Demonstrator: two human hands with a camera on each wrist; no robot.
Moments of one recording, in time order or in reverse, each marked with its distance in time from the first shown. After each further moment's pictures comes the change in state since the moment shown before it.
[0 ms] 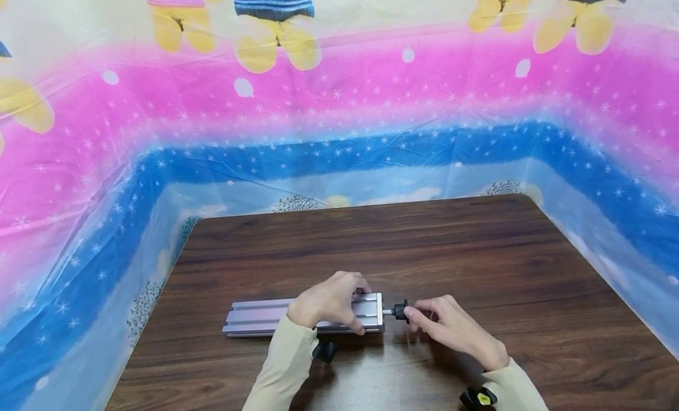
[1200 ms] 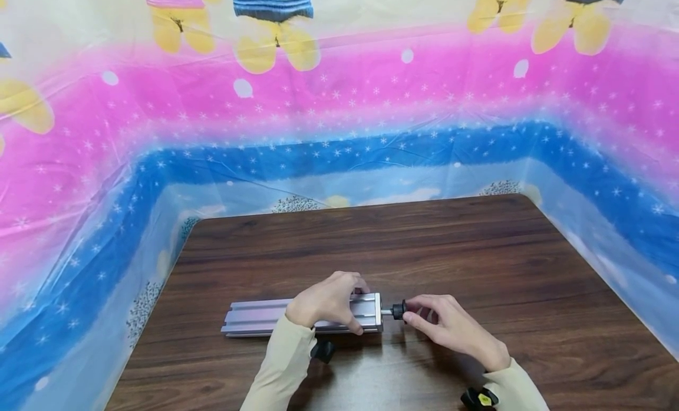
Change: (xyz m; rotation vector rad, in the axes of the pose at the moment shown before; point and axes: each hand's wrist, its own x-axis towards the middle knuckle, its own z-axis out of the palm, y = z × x) left_hand -0.001 0.000 -0.001 0.008 0.003 0.018; right_hand -0.002 -0.001 -0.001 -0.037 0.028 -0.024
